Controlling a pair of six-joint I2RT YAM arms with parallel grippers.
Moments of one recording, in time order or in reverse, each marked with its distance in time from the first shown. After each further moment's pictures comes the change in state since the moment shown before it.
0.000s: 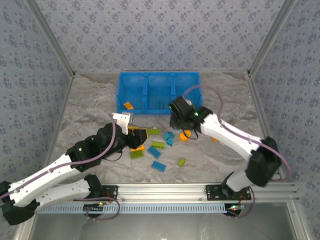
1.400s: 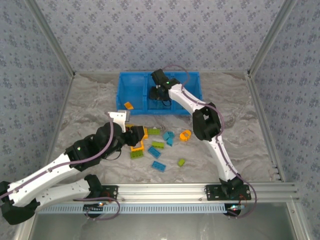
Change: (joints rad) left arm 0.000 0.009 0.030 -0.046 -0.076 -0.043; right arm -0.171 0.916 0.942 -0.005 -0.175 -0.207
